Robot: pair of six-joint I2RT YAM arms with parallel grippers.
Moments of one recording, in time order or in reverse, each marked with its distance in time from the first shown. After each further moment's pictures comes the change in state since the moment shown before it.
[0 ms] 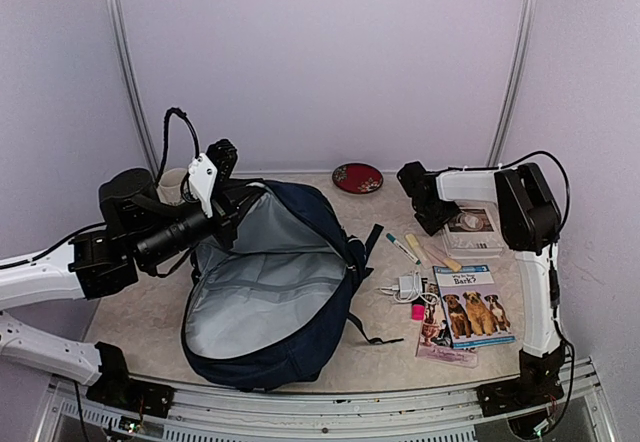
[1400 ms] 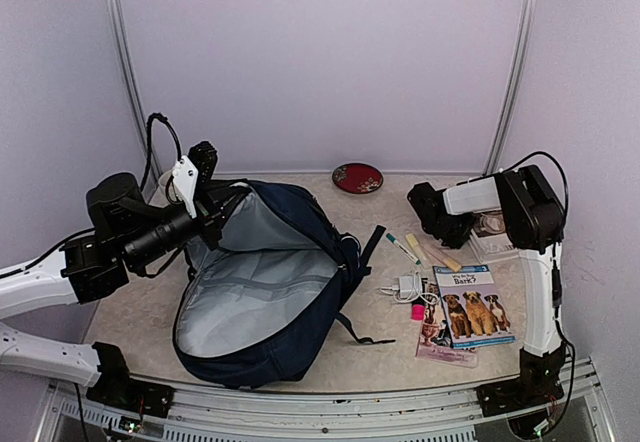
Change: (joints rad) left arm 0.079 -0.080 -0.066 0.005 0.064 -0.022; right arm -0.047 -0.012 -0.180 0.028 0.329 -0.121
